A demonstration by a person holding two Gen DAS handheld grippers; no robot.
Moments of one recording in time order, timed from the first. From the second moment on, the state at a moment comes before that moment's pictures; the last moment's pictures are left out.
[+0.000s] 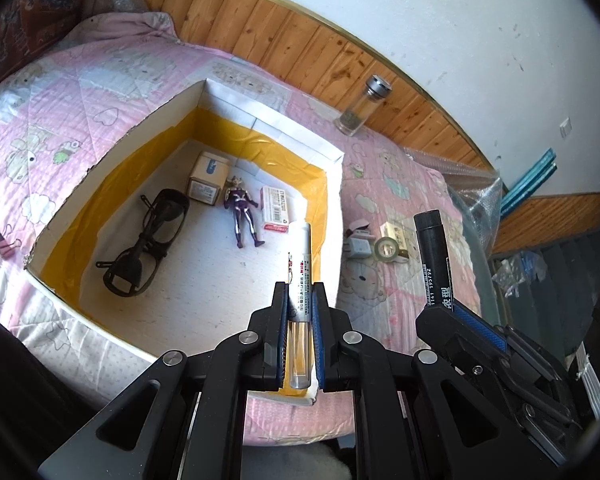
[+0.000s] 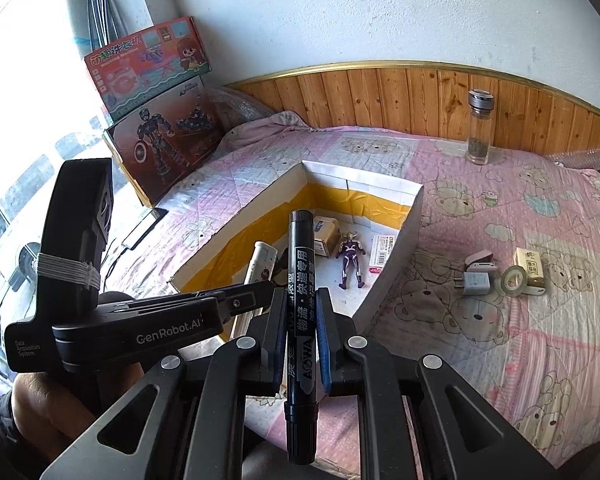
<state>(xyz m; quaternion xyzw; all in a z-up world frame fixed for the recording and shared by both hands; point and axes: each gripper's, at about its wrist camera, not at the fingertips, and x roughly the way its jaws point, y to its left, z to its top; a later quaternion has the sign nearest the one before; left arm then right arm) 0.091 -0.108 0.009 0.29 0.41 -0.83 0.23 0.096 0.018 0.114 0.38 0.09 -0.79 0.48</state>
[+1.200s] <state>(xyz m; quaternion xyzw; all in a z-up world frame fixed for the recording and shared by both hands) 0.096 -0.159 -0.010 0.26 0.47 -0.78 0.32 0.078 -0.028 0.097 0.40 0.08 -0.76 0.51</state>
